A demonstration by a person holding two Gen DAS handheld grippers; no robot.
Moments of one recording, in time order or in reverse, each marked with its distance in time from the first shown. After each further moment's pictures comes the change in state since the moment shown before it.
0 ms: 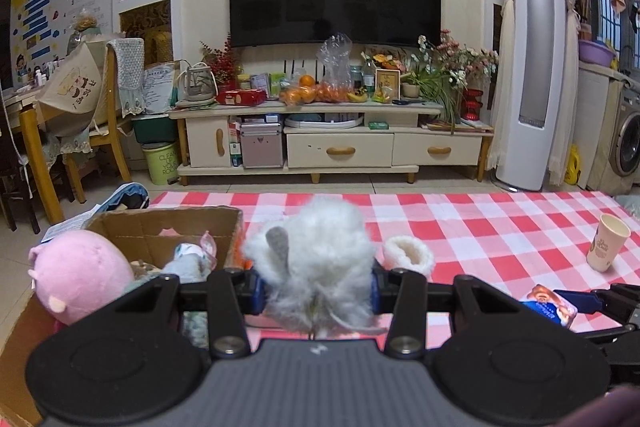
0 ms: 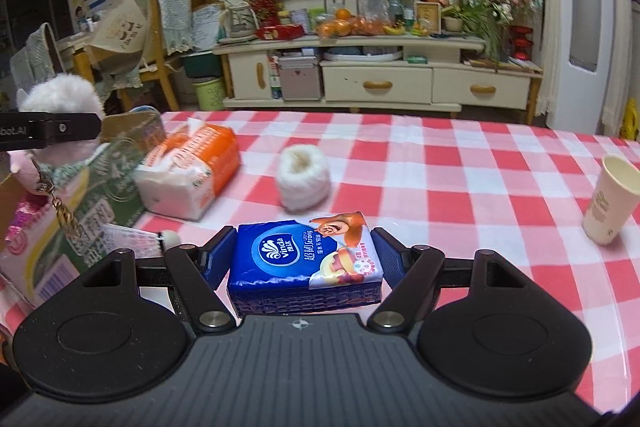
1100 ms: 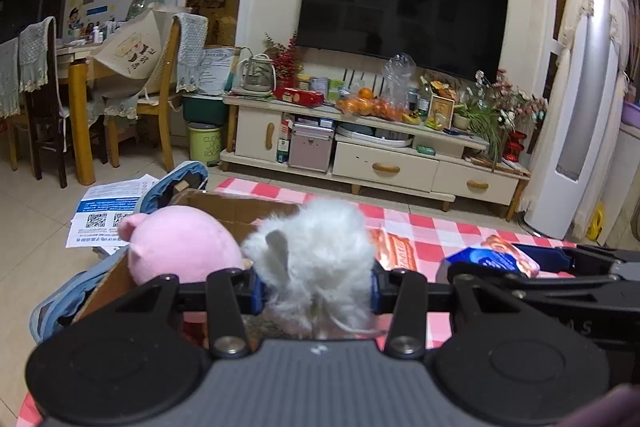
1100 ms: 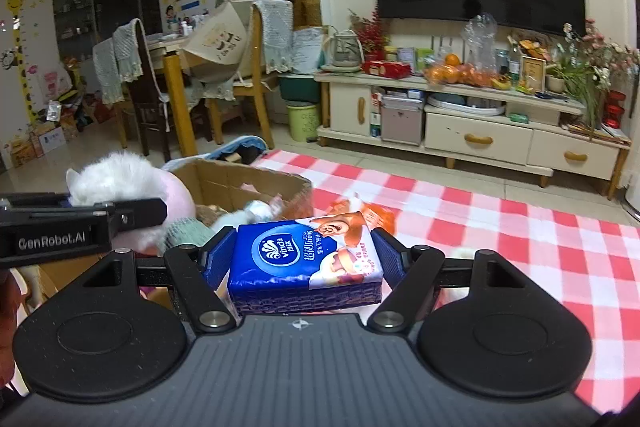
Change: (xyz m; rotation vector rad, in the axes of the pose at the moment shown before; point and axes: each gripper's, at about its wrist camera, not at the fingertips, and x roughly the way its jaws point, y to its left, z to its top) left arm -0.018 0.097 -0.007 -0.191 -0.022 0.069; right arm 0.030 0.117 0.072 -0.152 -0.070 0.234
